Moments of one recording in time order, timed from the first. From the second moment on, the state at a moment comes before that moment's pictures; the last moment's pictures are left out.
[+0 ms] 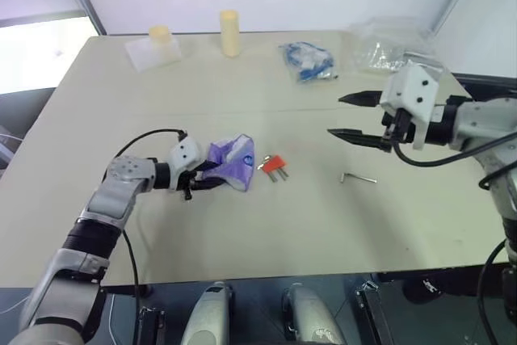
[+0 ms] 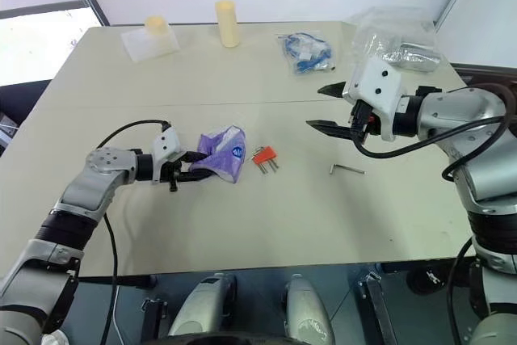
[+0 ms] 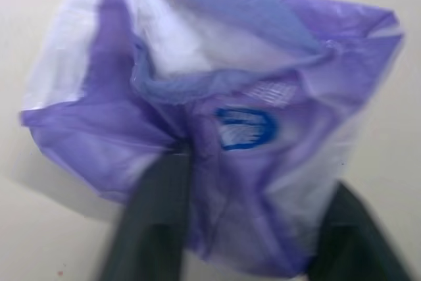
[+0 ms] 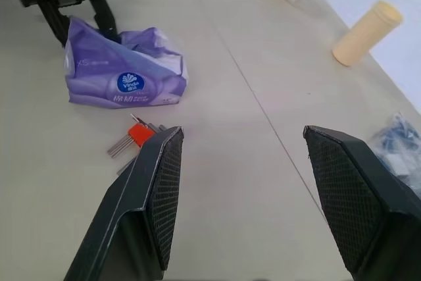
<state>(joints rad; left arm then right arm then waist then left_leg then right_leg) -0.52 0.63 -0.19 0.29 -0.19 0.16 -1.09 -0.58 -0.95 -0.04 -0.32 0.39 0.54 0.97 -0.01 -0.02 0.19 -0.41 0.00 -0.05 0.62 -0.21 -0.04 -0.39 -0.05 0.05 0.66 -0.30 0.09</state>
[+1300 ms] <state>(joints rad) -0.36 0.64 0.52 0.25 -0.08 0.65 0.02 -0.64 -0.80 0.06 -0.24 0.33 0.45 0.96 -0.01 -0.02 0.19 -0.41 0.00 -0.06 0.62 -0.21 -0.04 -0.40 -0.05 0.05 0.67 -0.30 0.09</state>
